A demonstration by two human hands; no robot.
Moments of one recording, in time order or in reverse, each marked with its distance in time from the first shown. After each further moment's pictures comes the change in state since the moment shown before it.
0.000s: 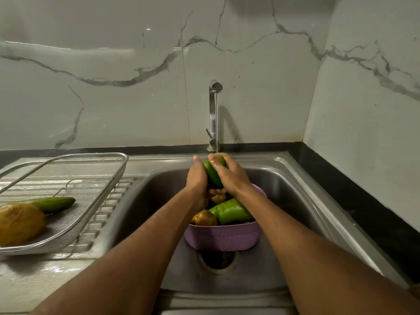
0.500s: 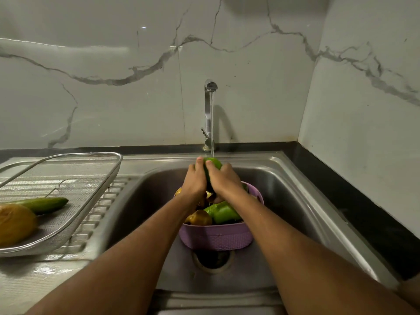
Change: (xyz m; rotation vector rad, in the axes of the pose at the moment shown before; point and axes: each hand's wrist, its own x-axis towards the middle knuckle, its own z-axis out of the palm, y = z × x) left_hand 0.011 -0.012 -0.001 0.273 0.002 0.171; right_hand -0.003 -0.003 0.013 -0.201 0.100 0.262
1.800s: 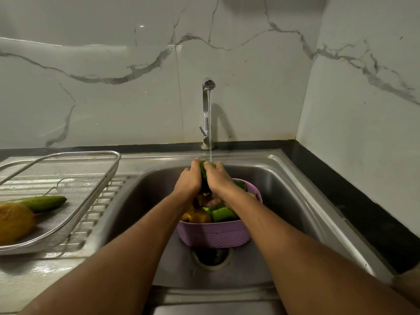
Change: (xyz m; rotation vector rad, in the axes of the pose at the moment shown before) left_hand 0.009 -0.009 -0.011 0.199 0.011 -0.042; right_hand -0.008 -0.003 0.007 0.213 -0.198 0.101
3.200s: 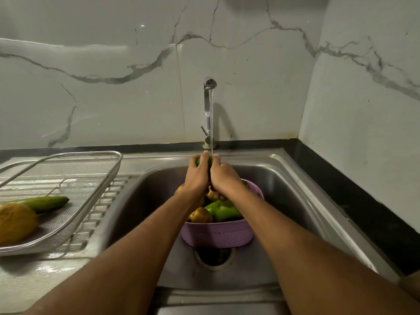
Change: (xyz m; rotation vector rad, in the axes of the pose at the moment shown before) left_hand -0.010 0.013 0.010 -0.255 -0.052 0.130; right_hand -0.007 -0.014 -0.005 -0.271 0.158 -0.046
